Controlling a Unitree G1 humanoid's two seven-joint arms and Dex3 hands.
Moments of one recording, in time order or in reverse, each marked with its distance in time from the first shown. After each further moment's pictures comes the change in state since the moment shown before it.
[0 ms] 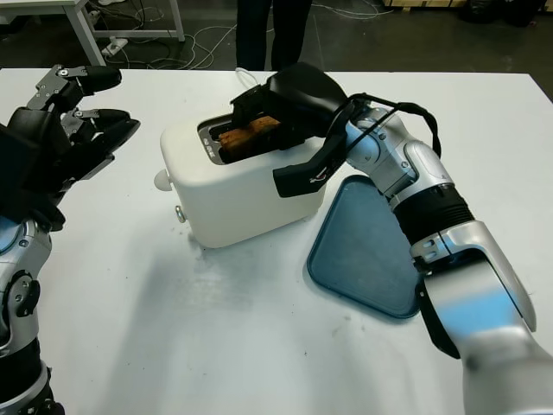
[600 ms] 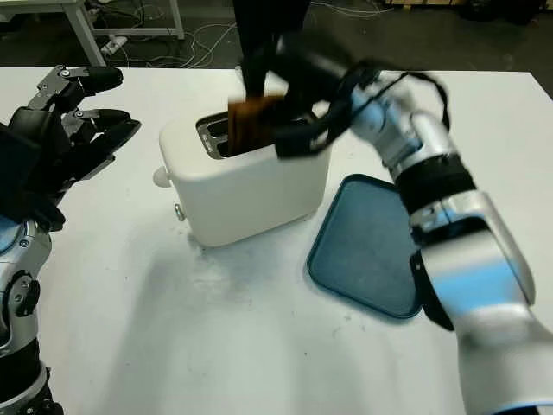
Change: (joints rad) left arm 0.000 0.003 -0.003 0.003 0.000 0.000 0.000; right arm -0.221 0.013 -0.115 0.170 0.006 0.078 -0.101
